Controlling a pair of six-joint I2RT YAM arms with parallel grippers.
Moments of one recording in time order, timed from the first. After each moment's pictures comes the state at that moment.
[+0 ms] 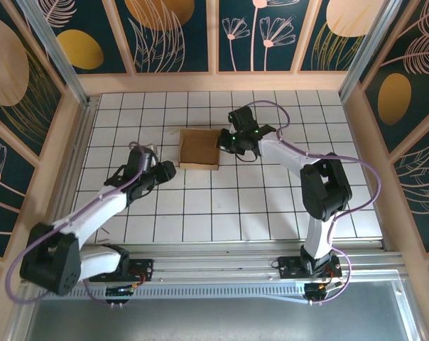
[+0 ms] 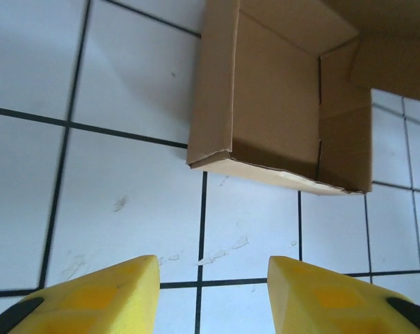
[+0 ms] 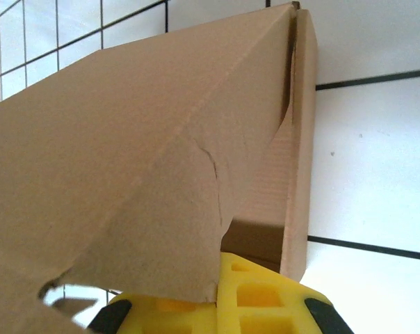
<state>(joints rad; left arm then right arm) -0.38 1.18 0.66 -0.21 0.08 -0.68 0.57 1.86 1.41 -0.40 -0.25 0.72</state>
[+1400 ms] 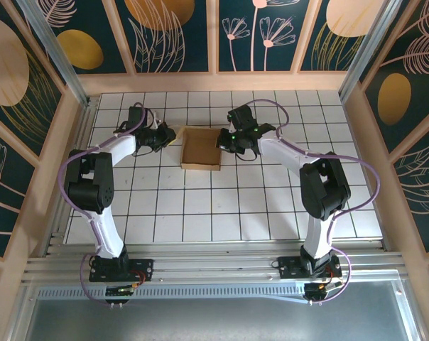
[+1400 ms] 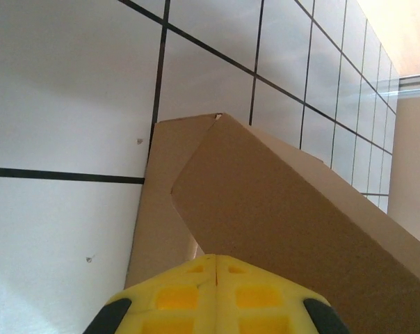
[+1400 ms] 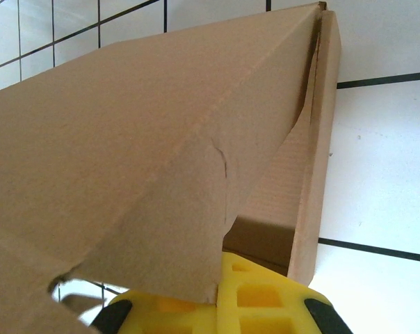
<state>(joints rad) -0.13 1.92 1.27 -0.18 0.59 -0.70 0.57 1.87 1.43 -0.43 -0.25 0.70</state>
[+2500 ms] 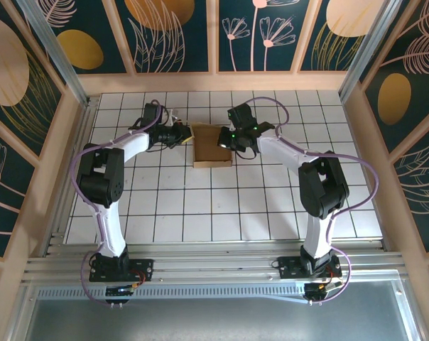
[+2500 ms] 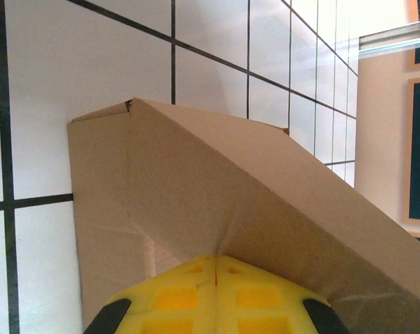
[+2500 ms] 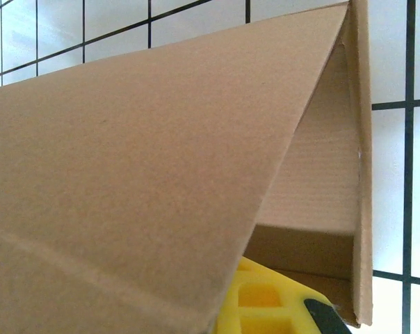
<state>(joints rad) -0.24 2.03 1.37 -0.12 0.68 -0.75 0.57 1.89 1.46 -0.44 -0.19 0.68</state>
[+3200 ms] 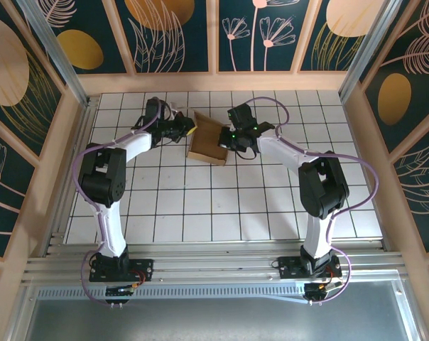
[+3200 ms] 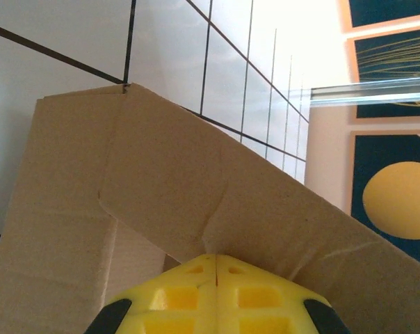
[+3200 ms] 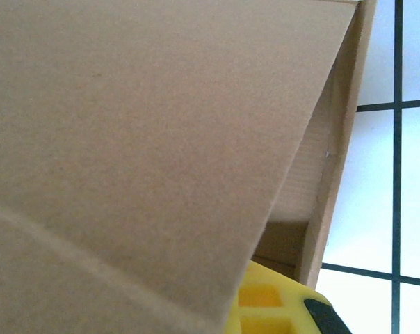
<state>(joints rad) -0.27 2.05 1.39 0.05 0.65 -0.99 0.57 1.89 1.46 -0.45 -0.17 0.67</state>
